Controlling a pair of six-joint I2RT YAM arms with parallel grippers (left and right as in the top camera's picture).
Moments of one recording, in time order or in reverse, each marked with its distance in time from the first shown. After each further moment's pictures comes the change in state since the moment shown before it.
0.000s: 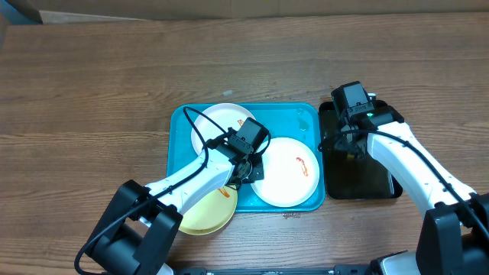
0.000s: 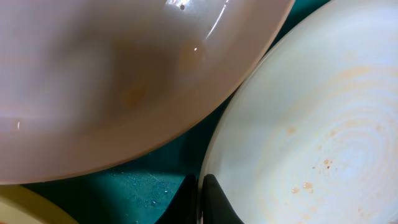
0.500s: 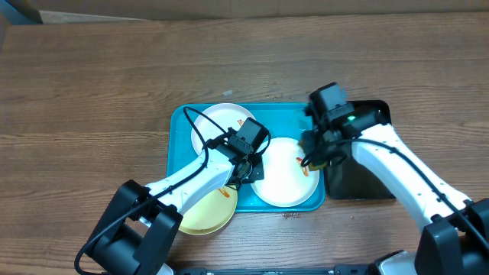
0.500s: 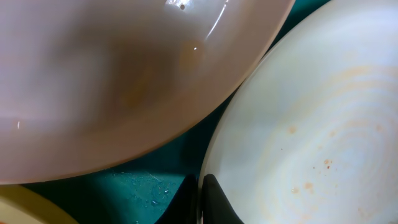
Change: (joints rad) left arm 0.000 0.000 0.000 0.000 0.000 0.000; right arm 0.162 -0.017 0.066 -0.069 -0.353 -0.123
